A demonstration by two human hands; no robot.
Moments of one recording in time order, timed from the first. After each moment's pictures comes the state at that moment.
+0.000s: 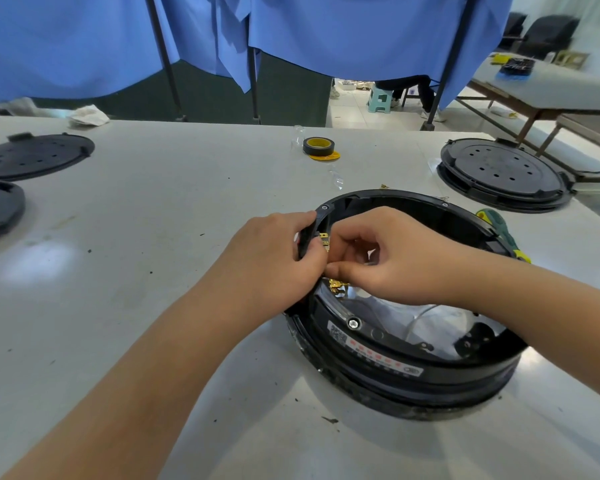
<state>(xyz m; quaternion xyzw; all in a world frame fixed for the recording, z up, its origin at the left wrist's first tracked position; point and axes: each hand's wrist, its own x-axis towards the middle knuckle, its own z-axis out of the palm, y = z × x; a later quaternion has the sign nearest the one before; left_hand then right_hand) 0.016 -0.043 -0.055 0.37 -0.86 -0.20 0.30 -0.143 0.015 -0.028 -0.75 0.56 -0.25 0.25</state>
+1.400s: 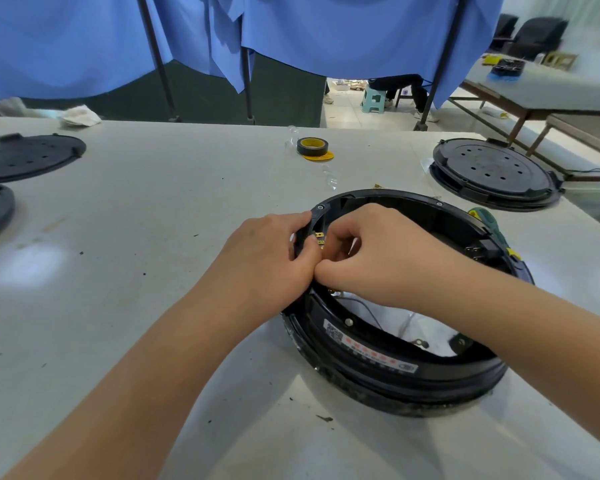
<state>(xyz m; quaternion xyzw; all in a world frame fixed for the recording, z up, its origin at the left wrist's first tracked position) 0.014 -0.039 -0.051 0.38 -0.85 -0.21 0.29 -0.122 0.021 -0.024 -0.65 0.70 -0.23 0.16</state>
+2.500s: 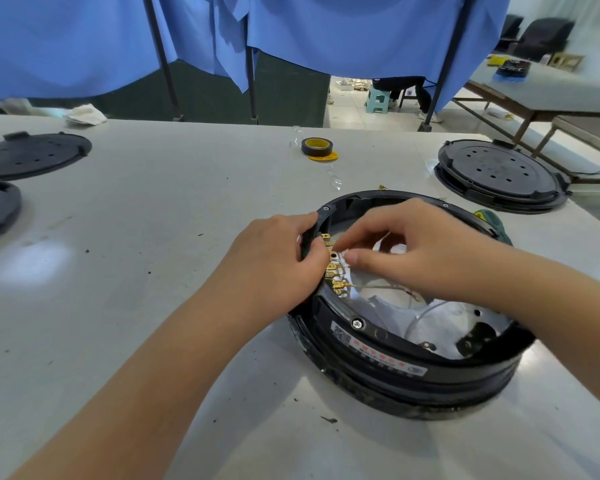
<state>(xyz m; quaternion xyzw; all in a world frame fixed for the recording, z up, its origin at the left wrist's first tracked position) 0.012 -0.039 -0.053 0.39 -0.85 -0.20 0.30 -0.153 0.029 -0.013 -0.71 0.63 -0.24 0.22</state>
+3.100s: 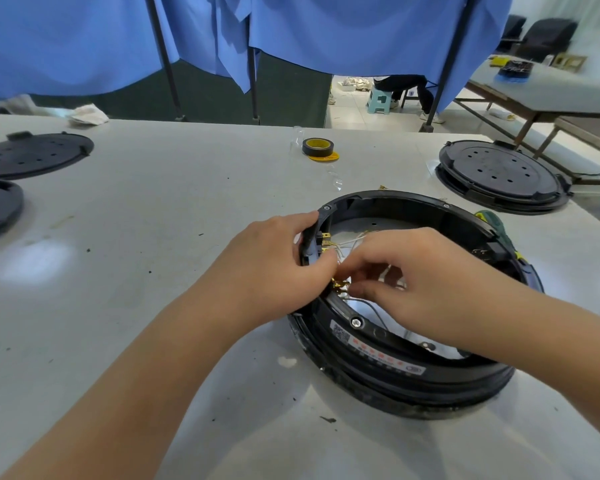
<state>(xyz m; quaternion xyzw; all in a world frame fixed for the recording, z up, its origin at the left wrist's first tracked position) 0.018 -0.038 -0.052 0.37 -0.86 -0.23 0.27 -0.145 0.049 -0.030 -0.74 0.62 -0.21 0.14</state>
